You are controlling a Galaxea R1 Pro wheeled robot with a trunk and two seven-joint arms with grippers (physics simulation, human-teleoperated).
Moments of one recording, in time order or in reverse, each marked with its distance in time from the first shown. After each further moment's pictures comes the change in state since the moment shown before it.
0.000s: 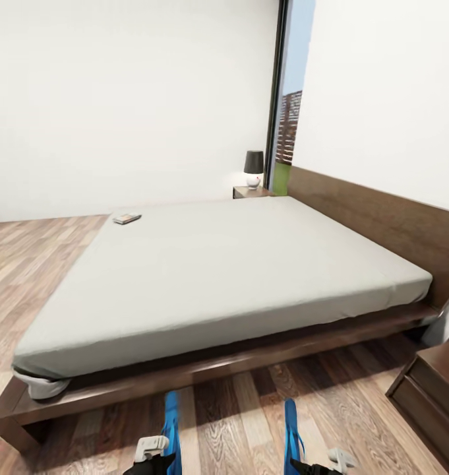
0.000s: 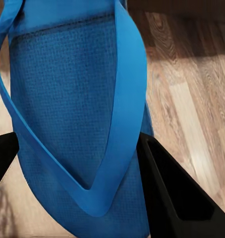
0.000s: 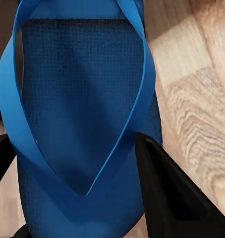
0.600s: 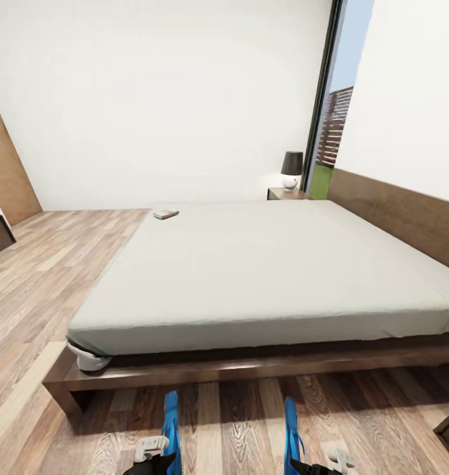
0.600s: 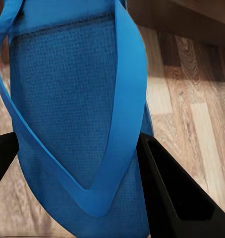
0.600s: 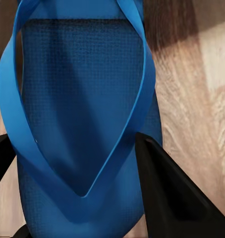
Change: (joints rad) left arm 0.000 0.000 0.000 0.000 0.000 0.000 0.000; right arm 0.000 0.000 0.000 0.000 0.000 0.000 0.000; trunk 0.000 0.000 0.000
